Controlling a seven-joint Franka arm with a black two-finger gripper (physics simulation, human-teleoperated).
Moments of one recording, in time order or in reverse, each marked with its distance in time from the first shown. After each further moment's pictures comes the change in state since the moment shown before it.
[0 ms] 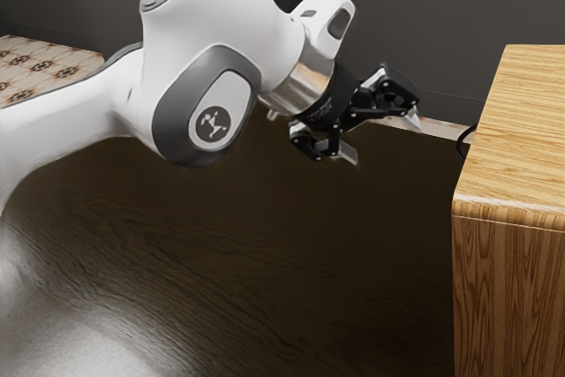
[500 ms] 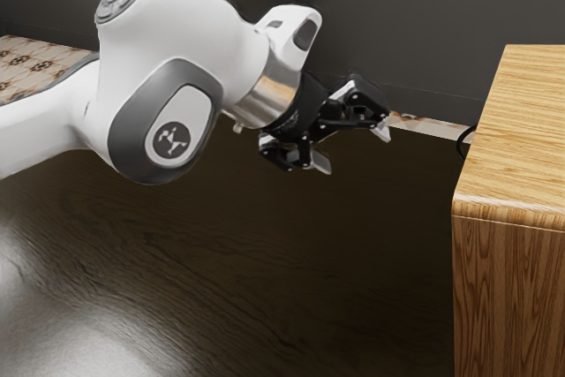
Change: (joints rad) arm -0.006 -0.148 0.003 -0.154 0.003 -0.001 -0.005
